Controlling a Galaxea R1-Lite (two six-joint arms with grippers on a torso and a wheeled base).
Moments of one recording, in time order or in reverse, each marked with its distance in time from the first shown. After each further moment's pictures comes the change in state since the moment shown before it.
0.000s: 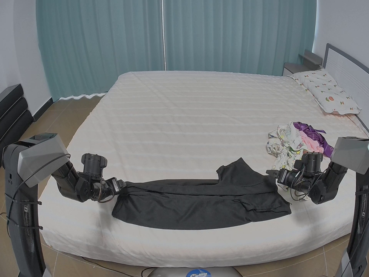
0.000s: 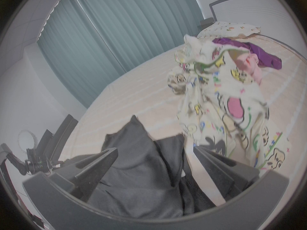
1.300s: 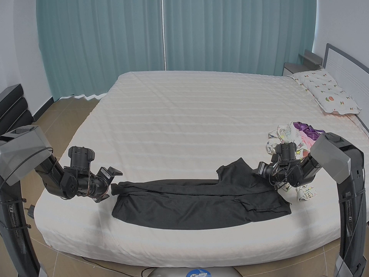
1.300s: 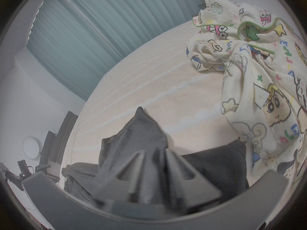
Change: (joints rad) left arm 0.034 -0.139 0.090 0.002 -0.235 -0.468; right arm 0.110 0.199 -0.498 0.439 -0.004 0.088
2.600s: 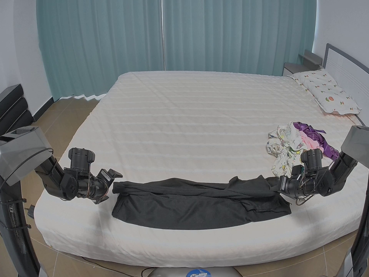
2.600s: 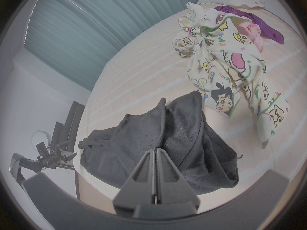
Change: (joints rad) left arm 0.002 0.001 0.013 0.000 0.015 0.031; right arm -0.064 -0.354 0.544 -0.007 0.141 -0.079
